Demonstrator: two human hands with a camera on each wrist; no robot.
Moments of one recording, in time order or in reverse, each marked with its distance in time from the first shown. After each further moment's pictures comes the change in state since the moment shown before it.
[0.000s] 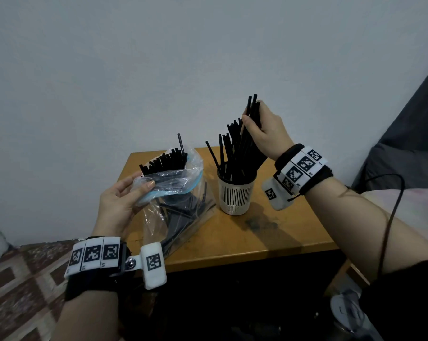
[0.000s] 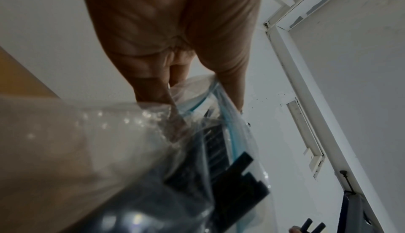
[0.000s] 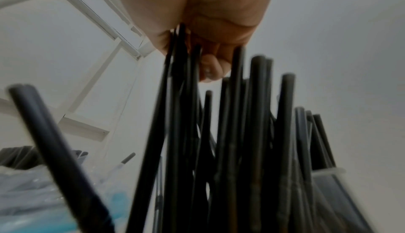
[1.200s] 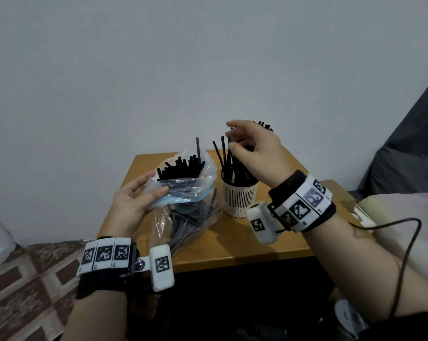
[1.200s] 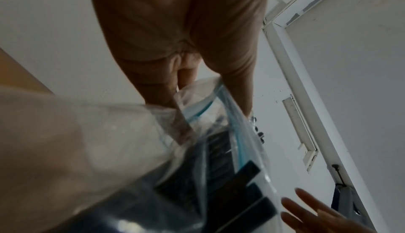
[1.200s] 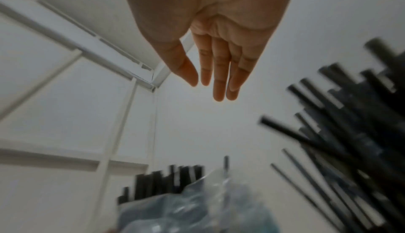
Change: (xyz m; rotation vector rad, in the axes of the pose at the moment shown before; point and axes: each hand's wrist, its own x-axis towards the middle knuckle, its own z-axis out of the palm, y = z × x) left_hand -0.005 -0.002 0.005 0.023 -0.106 0.020; right_hand -0.043 -0.061 0.013 0.198 0.001 0.145
